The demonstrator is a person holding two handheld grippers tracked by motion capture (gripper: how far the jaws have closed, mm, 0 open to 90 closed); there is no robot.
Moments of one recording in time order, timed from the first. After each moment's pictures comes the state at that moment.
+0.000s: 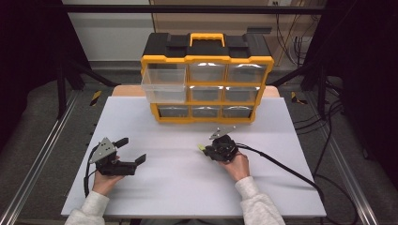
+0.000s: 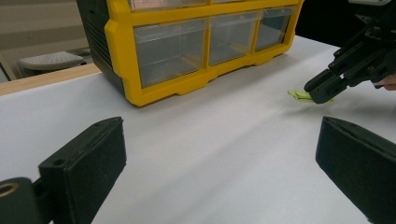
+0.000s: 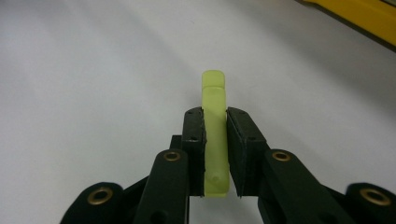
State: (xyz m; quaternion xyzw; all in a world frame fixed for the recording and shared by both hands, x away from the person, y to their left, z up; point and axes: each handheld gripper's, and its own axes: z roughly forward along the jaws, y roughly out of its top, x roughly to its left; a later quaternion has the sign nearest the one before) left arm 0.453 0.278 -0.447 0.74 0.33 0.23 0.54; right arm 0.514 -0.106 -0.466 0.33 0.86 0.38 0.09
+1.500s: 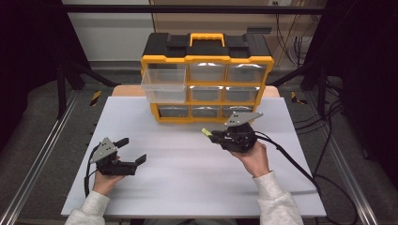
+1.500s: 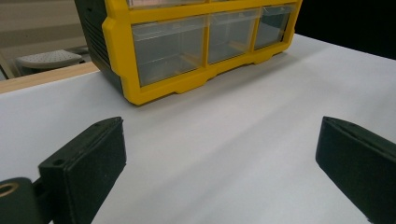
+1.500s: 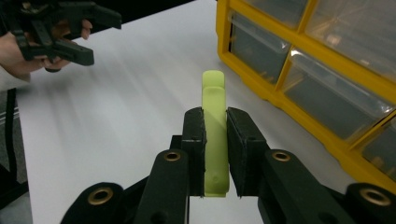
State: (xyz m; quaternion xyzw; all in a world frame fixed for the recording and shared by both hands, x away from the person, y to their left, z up) left arm 0.453 0.277 -0.447 0.74 0.33 0.22 0.54; right arm 0.477 -0.135 -0.351 0.27 0.83 0.46 0.13
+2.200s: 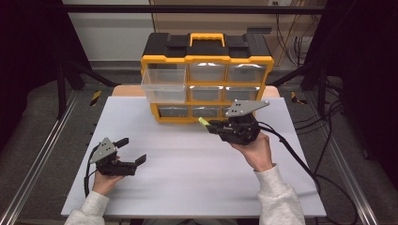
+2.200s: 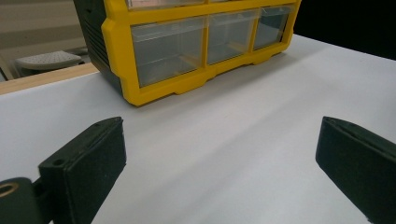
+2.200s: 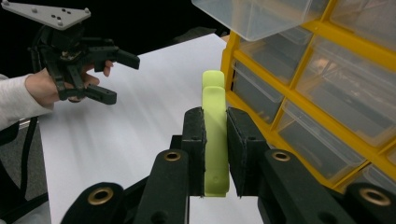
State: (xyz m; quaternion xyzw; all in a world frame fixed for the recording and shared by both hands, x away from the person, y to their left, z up) left arm 0.453 0.278 -0.447 0.74 0.33 0.23 0.54; right arm 0.468 -0.130 -0.301 0.24 0.82 0.49 0.15
